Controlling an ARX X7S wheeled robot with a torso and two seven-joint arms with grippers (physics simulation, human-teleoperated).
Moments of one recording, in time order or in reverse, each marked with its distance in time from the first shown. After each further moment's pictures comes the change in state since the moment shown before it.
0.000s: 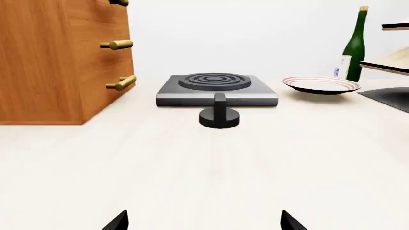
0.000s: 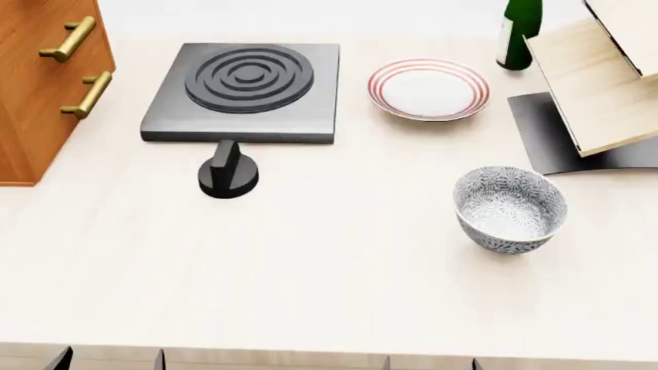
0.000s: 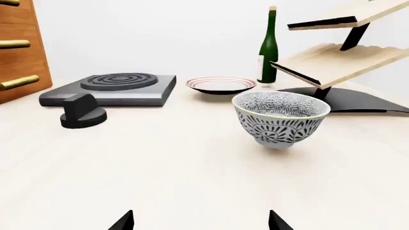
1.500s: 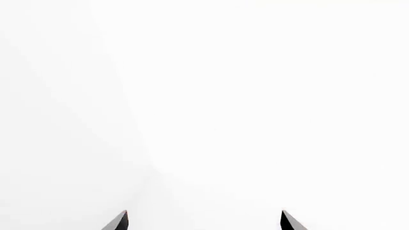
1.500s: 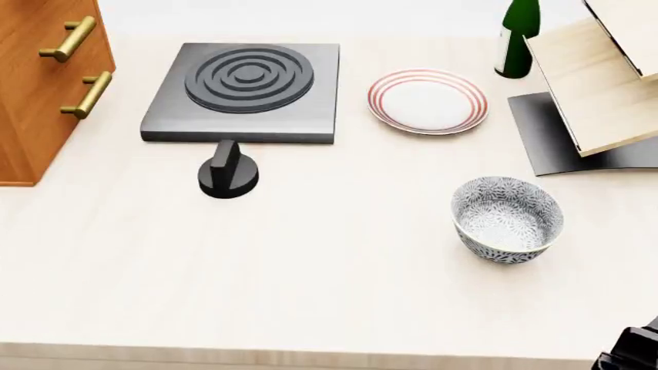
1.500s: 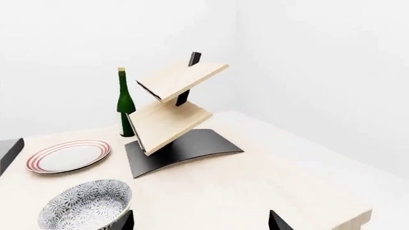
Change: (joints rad) left arm -0.129 -0.235 -0.385 0.926 -0.516 0.078 -0.359; right arm 0.070 0.314 0.446 -0.526 0.342 0.633 0.176
